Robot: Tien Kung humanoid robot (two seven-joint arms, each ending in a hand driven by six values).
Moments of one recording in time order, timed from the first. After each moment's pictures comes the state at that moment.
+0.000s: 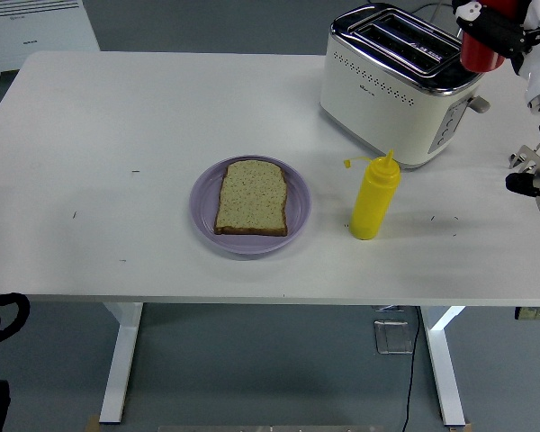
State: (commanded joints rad) left arm -0.05 0.01 -1.80 -1.50 0.50 0.15 -0.15; right arm 0.58 -0.39 1.15 1.50 -1.03 -0.41 0.04
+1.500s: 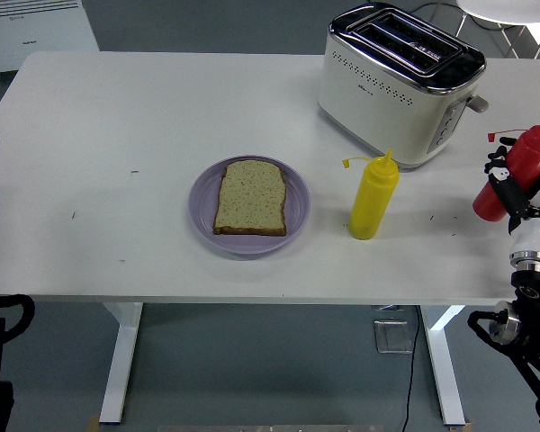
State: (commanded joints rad) left arm -0.05 0.01 -1.78 -1.50 0.50 0.15 -0.15; right arm 0.28 -0.26 1.00 1.16 -0.64 -0.60 0.65
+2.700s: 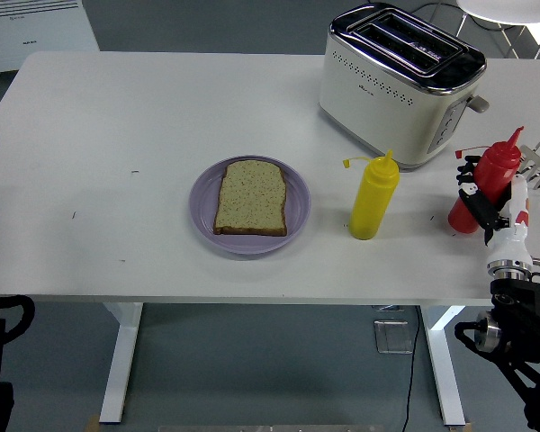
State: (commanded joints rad) left arm -0.05 0.01 -1.78 -1.50 0.50 0.15 -0.15; right arm 0.31 -0.23 0.91 1.04 -0.69 -0.60 0.65
